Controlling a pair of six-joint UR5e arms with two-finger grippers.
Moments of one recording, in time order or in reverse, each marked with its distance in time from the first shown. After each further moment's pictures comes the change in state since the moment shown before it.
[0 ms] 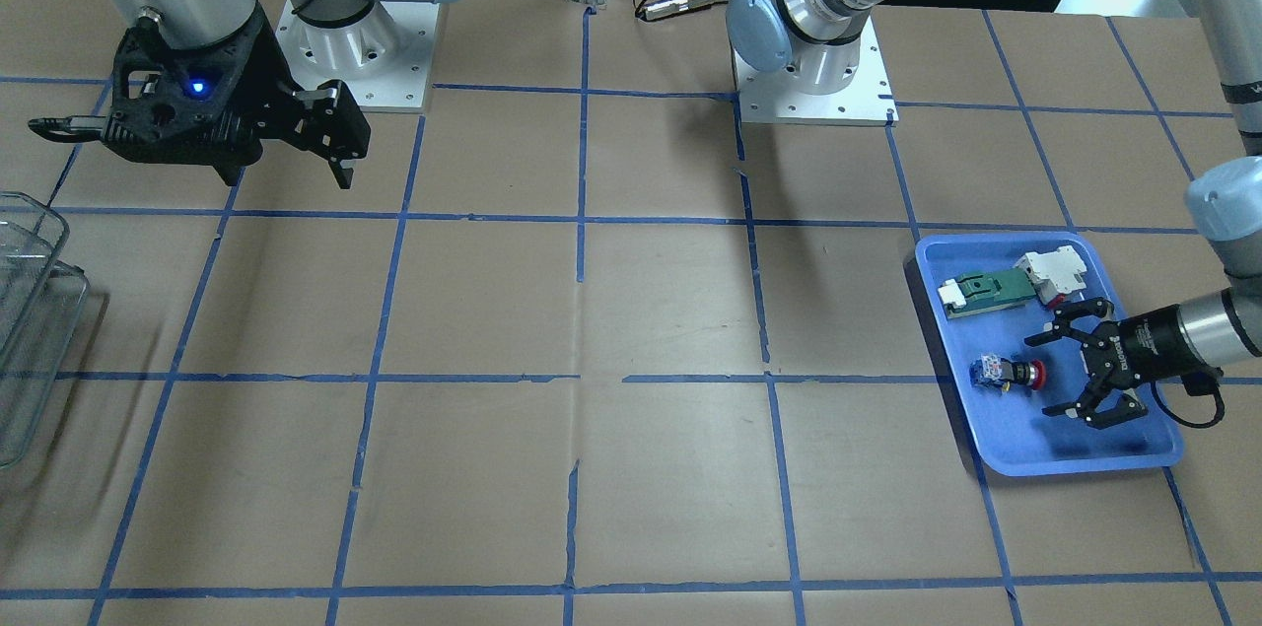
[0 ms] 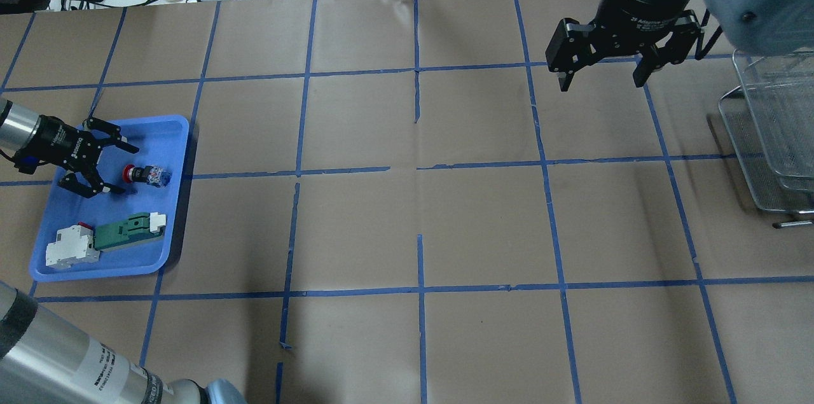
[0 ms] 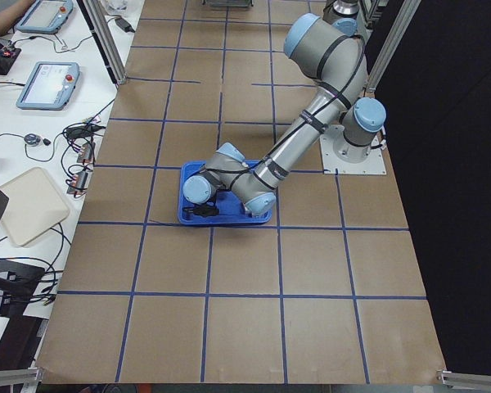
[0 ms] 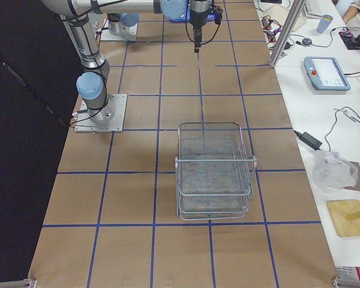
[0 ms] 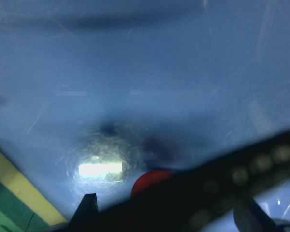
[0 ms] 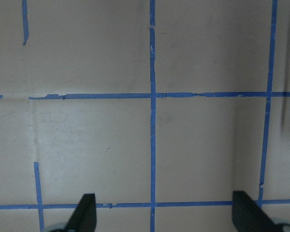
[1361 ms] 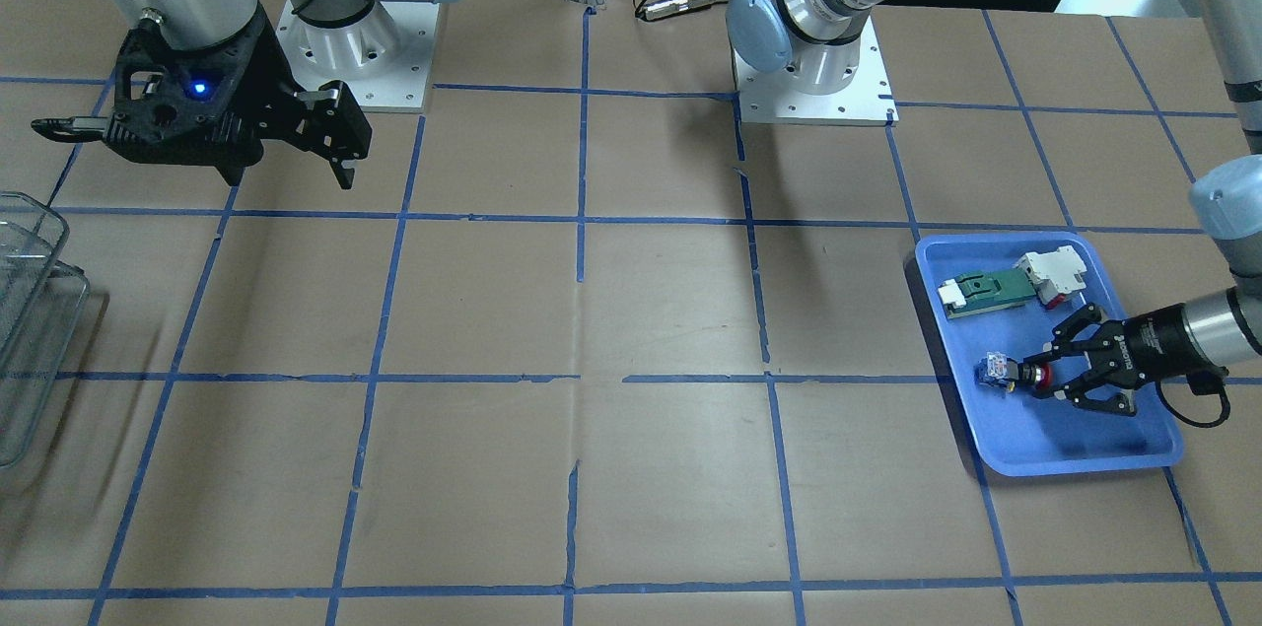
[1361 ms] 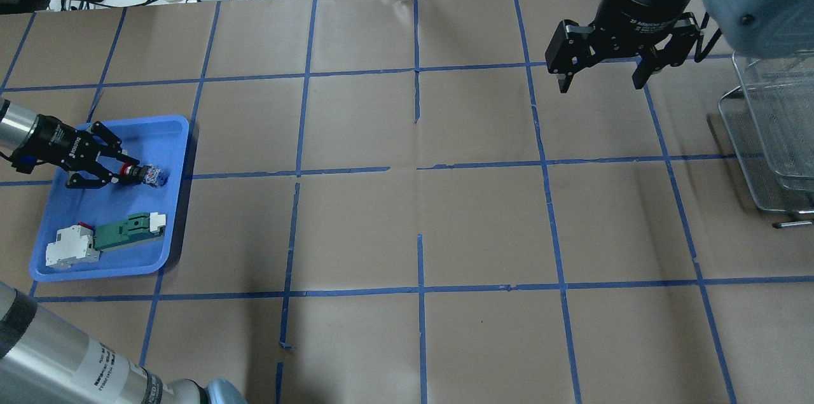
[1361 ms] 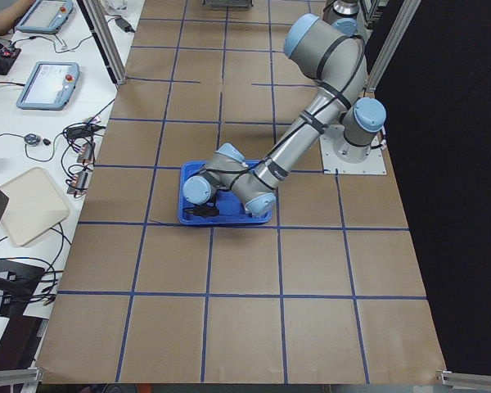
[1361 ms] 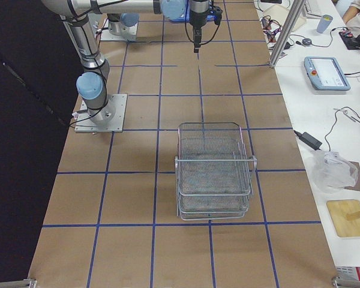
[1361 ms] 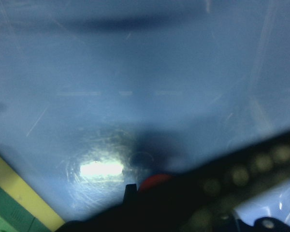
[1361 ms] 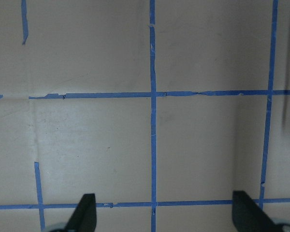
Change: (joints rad) left arm 0.001 0.010 0.014 -0.013 0.006 -0.003; right arm 0.000 -0.001 0.004 -0.001 0.002 0.005
